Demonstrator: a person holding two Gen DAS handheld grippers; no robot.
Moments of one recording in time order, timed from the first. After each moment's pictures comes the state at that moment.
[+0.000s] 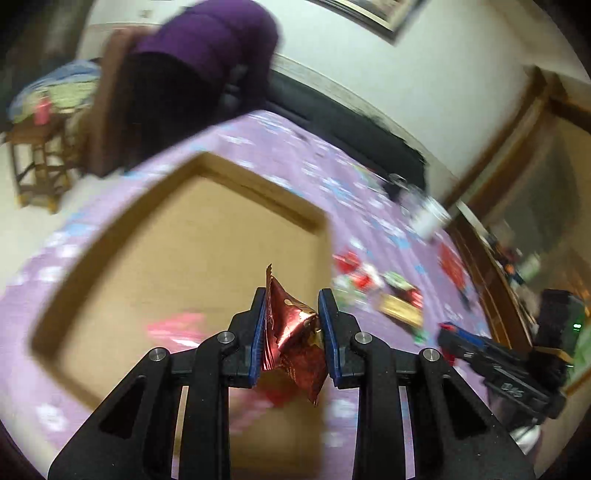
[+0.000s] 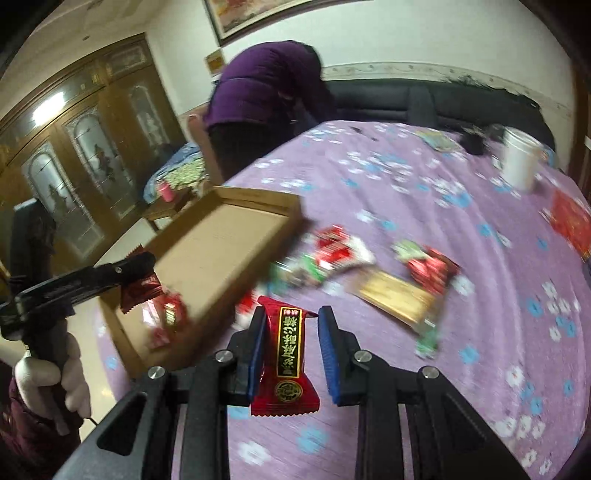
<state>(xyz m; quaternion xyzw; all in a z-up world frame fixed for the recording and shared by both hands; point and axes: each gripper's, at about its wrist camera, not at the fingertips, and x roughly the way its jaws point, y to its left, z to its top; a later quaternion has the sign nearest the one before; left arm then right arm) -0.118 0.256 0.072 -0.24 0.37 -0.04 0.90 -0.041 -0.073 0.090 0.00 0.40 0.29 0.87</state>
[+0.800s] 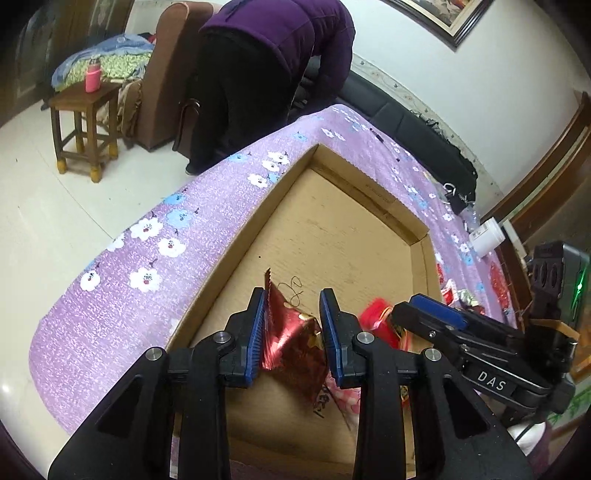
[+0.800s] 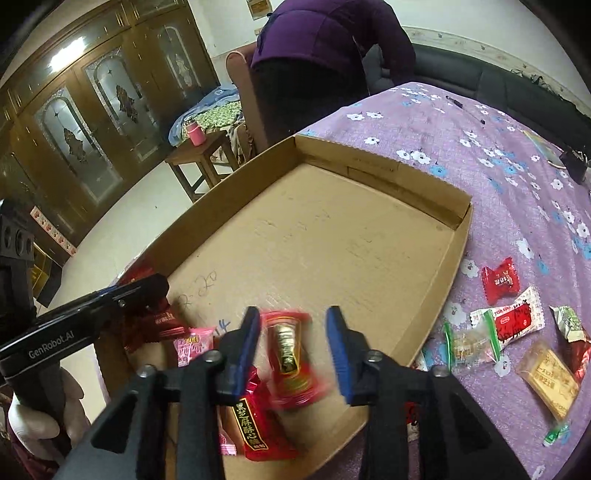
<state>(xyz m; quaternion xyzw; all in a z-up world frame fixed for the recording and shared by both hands) -0.110 0.333 0.033 -0.27 0.41 0.02 0.87 0.004 0.097 0.040 -0.07 0.47 0.34 0.81</state>
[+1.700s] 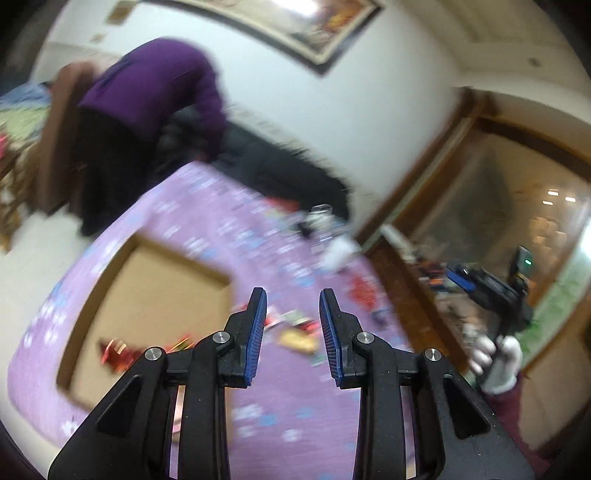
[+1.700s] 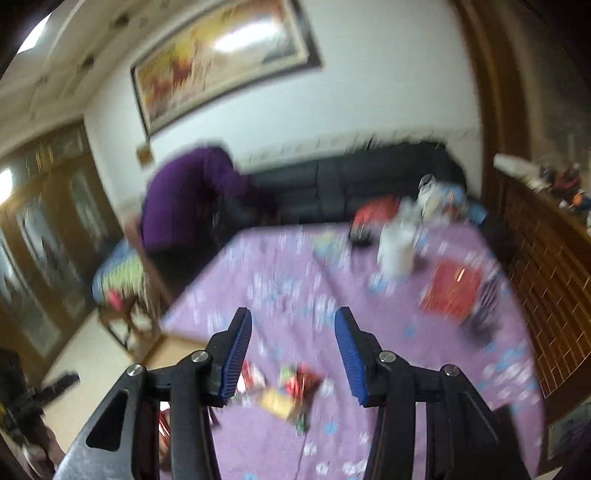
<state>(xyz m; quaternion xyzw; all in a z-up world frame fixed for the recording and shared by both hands) -0.154 0.258 0.221 -0.26 0.28 -0.20 0.90 -0.036 -0.212 0.294 0.08 0.28 0.13 0.95</state>
